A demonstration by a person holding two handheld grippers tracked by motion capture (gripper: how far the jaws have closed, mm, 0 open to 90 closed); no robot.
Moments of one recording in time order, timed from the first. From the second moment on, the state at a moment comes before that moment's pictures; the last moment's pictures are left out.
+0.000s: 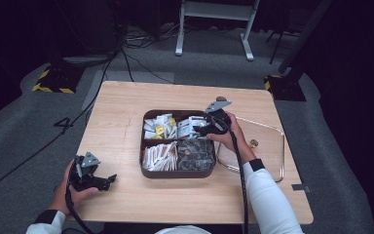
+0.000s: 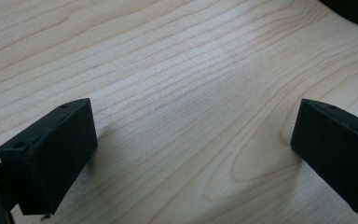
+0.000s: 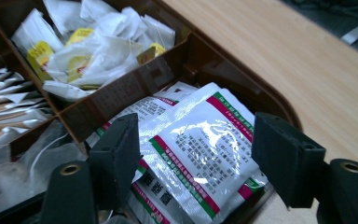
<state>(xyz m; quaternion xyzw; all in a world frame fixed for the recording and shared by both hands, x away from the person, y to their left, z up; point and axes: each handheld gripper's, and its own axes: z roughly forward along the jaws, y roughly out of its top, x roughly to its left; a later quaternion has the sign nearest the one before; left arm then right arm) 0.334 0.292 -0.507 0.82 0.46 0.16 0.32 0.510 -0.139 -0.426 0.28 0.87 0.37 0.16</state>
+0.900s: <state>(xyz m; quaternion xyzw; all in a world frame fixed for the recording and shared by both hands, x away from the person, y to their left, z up) 0.334 0.292 -0.507 0.82 0.46 0.16 0.32 0.523 -0.110 -0.433 0.25 0.89 0.36 0.13</state>
